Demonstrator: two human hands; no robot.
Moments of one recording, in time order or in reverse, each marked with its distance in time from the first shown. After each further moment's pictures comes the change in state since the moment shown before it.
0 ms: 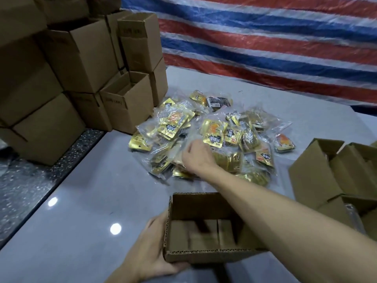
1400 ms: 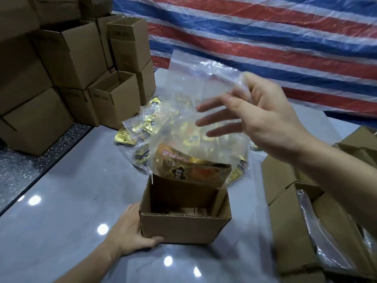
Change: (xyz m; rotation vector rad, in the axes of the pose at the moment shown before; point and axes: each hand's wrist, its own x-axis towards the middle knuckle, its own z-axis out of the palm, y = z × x) left_hand -0.003 -0.028 0.006 0.248 -0.019 0.072; right_hand -0.144 -0.030 -0.214 0.527 -0.128 -0.541
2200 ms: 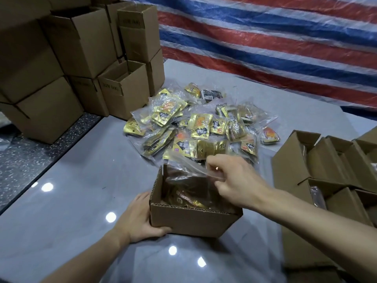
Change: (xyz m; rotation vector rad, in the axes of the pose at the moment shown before) left_hand 0.002 0.016 -0.008 0.009 0.039 -0.008; right_hand -0.038 0.116 0.040 -0.805 -0.249 0.094
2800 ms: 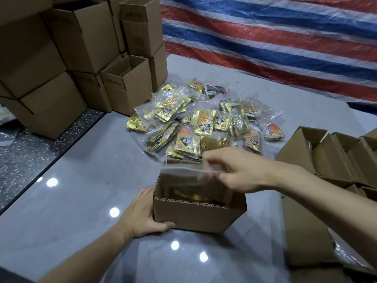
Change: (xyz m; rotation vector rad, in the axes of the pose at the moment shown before) left_hand 0.001 -0.003 0.001 -0.042 0.007 0.021; right_hand 0.020 -0.008 -0.027 0.136 -0.430 -0.021
